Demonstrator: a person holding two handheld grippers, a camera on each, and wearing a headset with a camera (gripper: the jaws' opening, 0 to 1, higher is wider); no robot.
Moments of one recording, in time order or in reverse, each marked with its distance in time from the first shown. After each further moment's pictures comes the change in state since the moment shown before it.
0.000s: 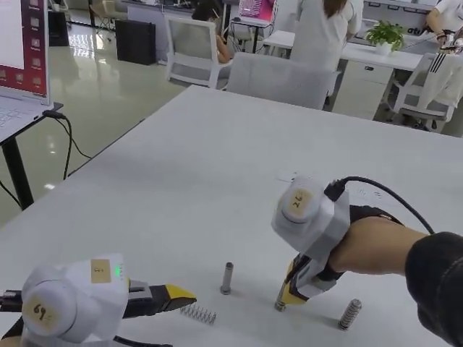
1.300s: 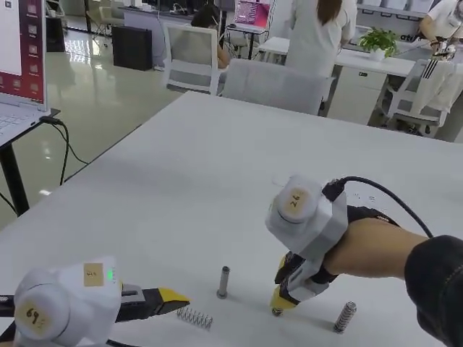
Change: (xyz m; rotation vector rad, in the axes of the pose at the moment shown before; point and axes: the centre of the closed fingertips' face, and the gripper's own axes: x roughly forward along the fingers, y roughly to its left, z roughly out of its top) left arm -0.005 0.003 -0.001 0.000 0.000 0.015; right arm -0.019 0.011 0.023 -0.025 -0.070 -0.029
